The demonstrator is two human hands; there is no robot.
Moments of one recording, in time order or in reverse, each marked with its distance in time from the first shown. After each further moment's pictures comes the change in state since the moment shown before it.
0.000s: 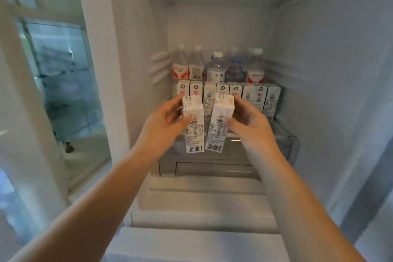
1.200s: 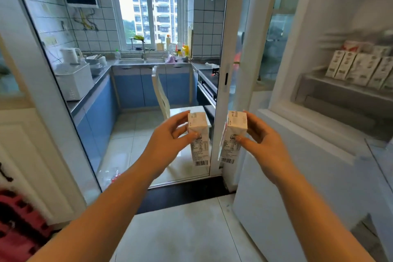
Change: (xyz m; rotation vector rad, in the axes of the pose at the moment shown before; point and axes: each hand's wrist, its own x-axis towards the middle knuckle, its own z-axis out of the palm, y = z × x) left_hand -0.597 0.237 0.197 0.479 0.929 -0.277; right_hand -0.443 -0.142 -0.130 0.227 -0.985 0.006
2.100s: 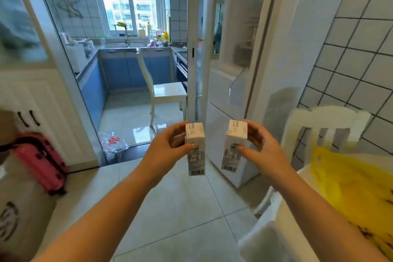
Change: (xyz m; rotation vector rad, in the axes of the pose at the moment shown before) left_hand -0.497 0.124 0.126 -0.076 -0.144 -0.092; right_hand -0.515 -0.101 -0.160 -0.063 0.006 0.055
